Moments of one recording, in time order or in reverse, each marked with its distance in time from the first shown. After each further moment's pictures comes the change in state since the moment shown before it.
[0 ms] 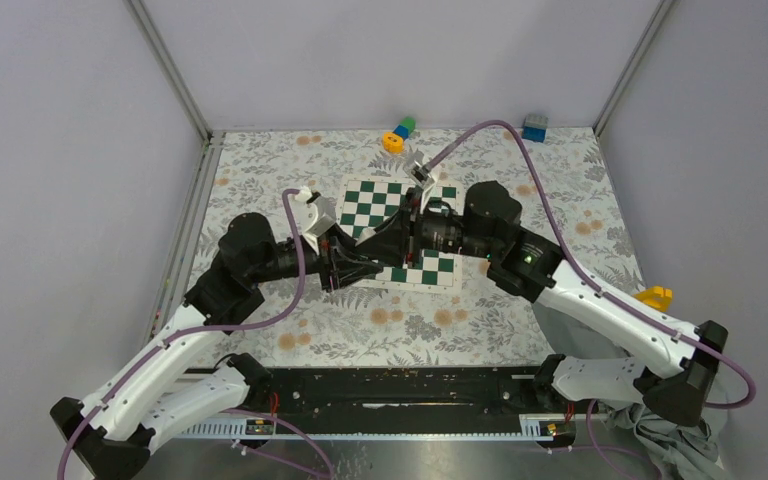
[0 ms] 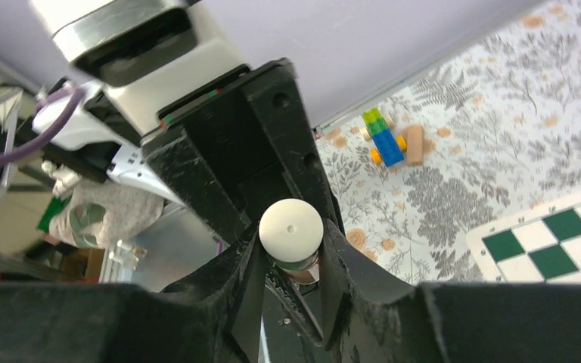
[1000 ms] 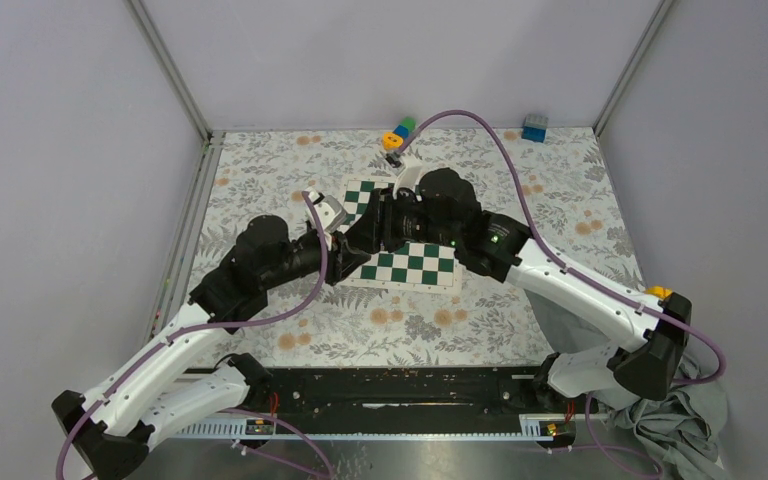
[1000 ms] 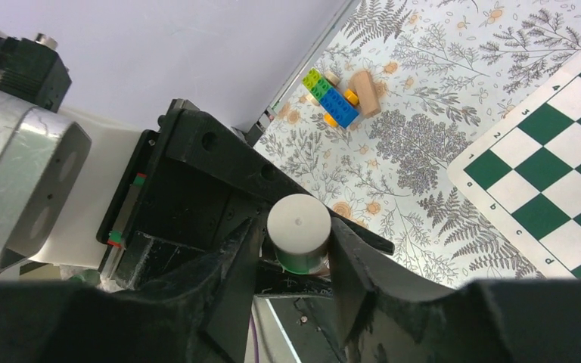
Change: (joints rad) left arm -0.022 0.010 0.000 -0.222 -0.438 0.131; right arm 0.012 0.214 0.177 -0.233 0.233 0.213
